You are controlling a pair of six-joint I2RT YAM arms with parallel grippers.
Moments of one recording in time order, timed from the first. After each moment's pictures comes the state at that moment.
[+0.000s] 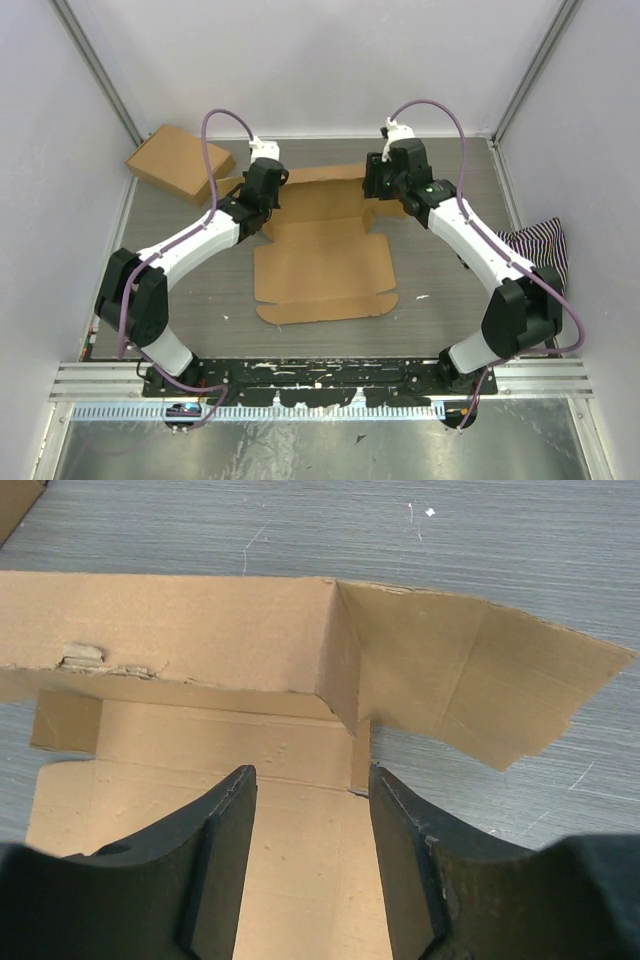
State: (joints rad) left arm -0.59 1.63 1.22 -0.17 -0.53 -0.23; right arm 0.40 1.51 1.29 -0.34 0.07 0.23
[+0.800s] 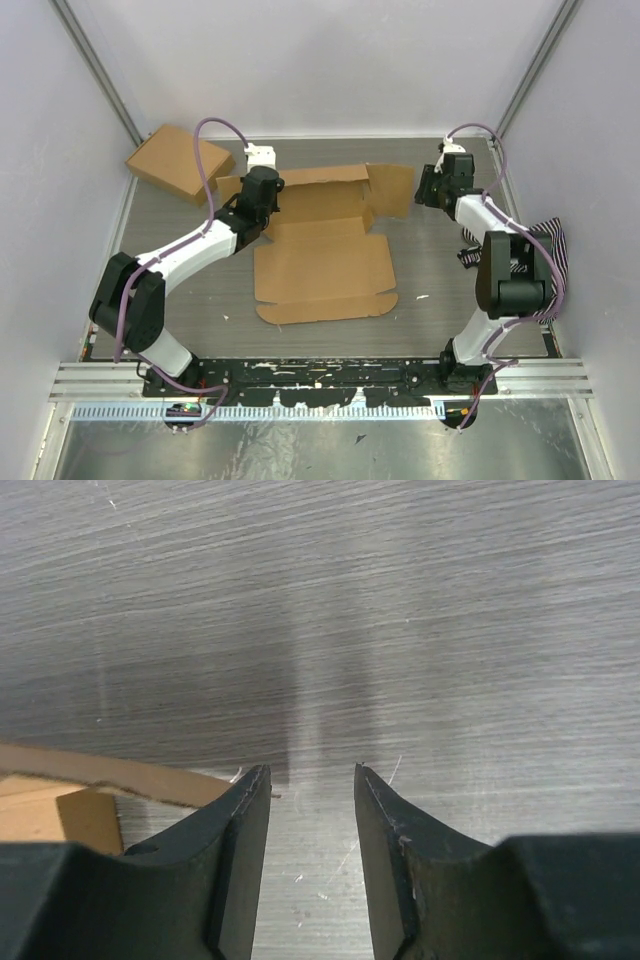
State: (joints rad) left arm -0.58 1.59 1.09 0.01 -0.53 -0.24; right arm -0.01 1.70 1.13 -0.12 -0.07 0.19
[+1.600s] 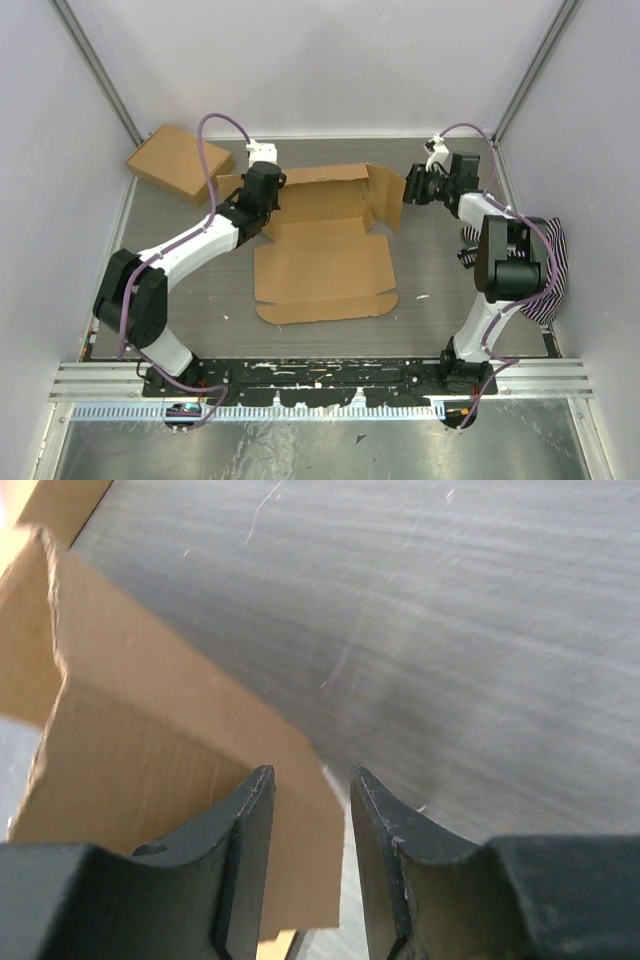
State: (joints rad) left arm -0.58 1.62 1.15 -0.07 -0.52 -0.25; right arm -0.08 1.86 1.20 0.07 -0.76 0.12
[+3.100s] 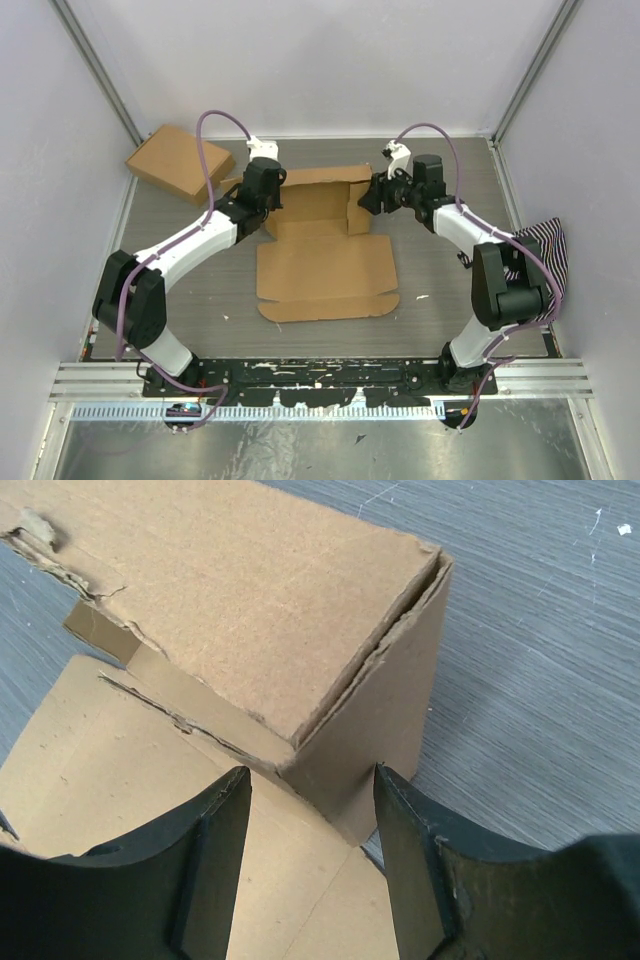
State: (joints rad) left arm -0.58 1.61 1.20 -0.14 -0.44 -0.28; right arm 0.18 1.66 1.06 0.08 -0.58 0.00
